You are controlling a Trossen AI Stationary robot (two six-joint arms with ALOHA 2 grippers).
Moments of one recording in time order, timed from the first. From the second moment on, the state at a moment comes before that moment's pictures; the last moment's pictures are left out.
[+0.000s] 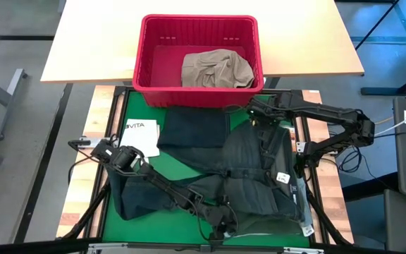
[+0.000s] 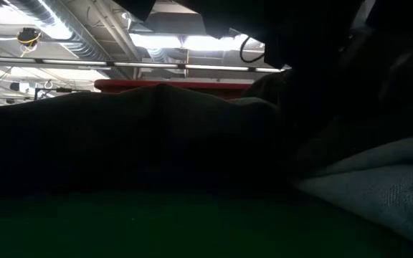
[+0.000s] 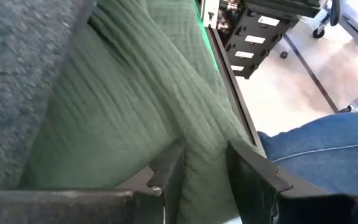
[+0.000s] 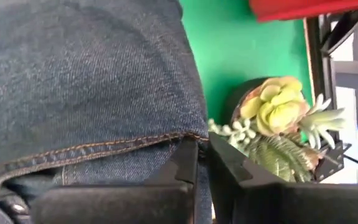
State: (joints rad) left arm -0.48 2.34 1.64 0.14 -0.09 -0.44; right arm -0.59 1.37 1.19 -1.25 0.27 -0.03
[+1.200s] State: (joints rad) left arm -0.48 2.34 1.64 0.12 -0.08 -0.44; right arm -0.92 1.49 1.19 -1.04 0.25 -0.09
